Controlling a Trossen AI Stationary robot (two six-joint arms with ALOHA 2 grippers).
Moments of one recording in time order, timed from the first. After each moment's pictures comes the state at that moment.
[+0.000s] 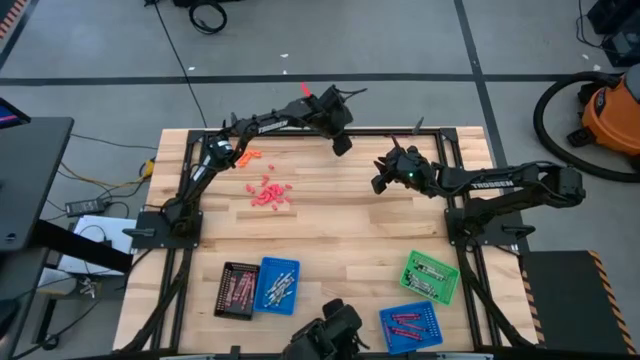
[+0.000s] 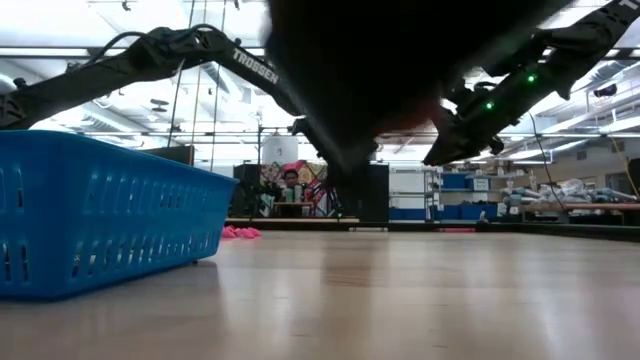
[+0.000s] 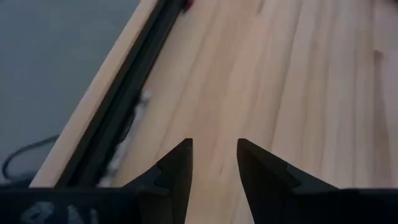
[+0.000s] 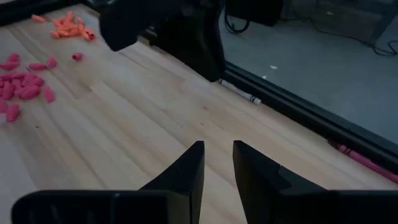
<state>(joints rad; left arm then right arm) 0.60 2.44 2.16 -0.61 0.32 0.11 -0.34 1.14 0.44 0.18 0.45 0.25</state>
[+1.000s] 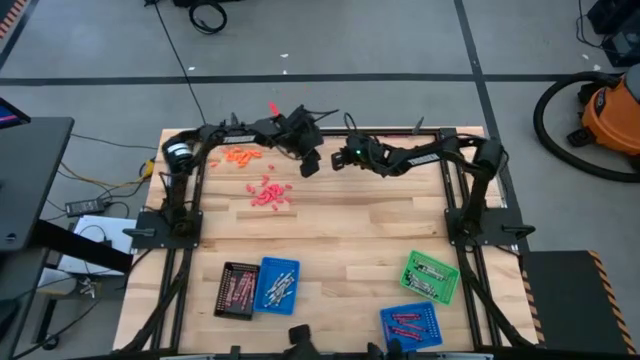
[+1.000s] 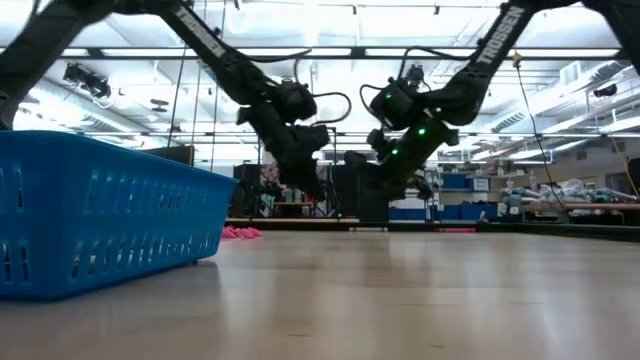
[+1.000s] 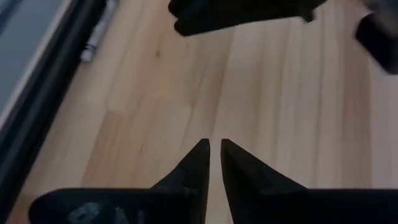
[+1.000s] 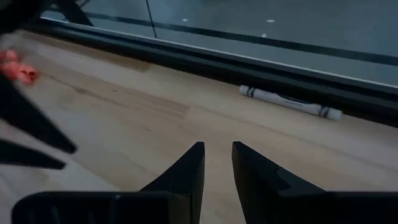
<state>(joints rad) 0.59 1.98 1.38 -0.31 0.27 0.26 -0.48 1.84 0.91 0.30 0.35 0.54</state>
